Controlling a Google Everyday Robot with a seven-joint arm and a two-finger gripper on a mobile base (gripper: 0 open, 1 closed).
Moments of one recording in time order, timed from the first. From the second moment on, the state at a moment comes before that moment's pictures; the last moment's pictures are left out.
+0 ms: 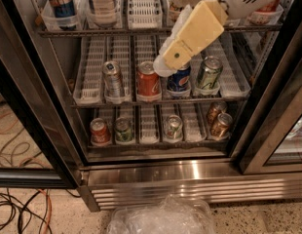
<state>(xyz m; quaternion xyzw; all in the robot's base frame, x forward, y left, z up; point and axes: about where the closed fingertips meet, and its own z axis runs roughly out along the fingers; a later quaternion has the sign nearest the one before) 0.462 -0.029 1.072 -0.60 0.69 0.18 0.36</state>
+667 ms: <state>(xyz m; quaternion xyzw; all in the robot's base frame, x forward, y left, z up) 0.487 0.054 1.082 -0.61 0.66 0.21 0.39</state>
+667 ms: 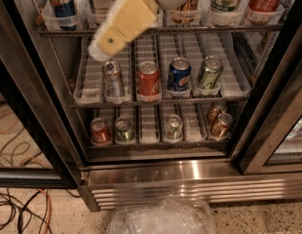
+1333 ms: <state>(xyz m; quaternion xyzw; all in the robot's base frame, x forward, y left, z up) 0.450 0.130 1.069 -0.45 0.72 0.34 0.41</state>
